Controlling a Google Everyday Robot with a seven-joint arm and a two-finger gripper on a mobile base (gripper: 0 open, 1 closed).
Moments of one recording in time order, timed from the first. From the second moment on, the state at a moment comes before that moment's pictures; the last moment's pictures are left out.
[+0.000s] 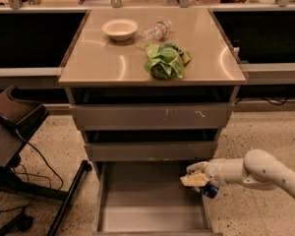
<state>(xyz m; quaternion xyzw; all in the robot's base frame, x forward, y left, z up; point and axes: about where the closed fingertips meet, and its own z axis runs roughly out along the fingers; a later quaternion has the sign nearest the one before) 0.525 -0.169 0.468 -0.35 0.82 0.32 0.31</state>
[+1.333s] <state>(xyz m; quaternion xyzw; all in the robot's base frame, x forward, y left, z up) 0.513 -0.136 0.727 -0.48 0.74 0.31 0.35</state>
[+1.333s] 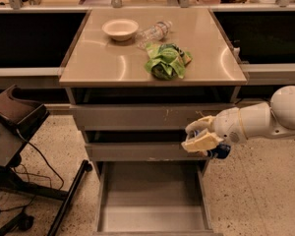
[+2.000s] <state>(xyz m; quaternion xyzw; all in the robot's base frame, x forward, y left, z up) 0.541 -0.108 0.823 -0.57 0.65 0.31 0.40</state>
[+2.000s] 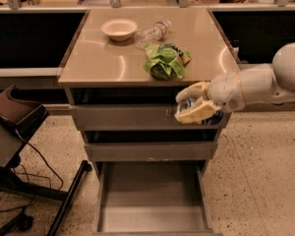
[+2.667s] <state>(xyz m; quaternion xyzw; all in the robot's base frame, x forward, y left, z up) 0.590 -0.060 0.974 -0.63 0.58 0.27 0.44</state>
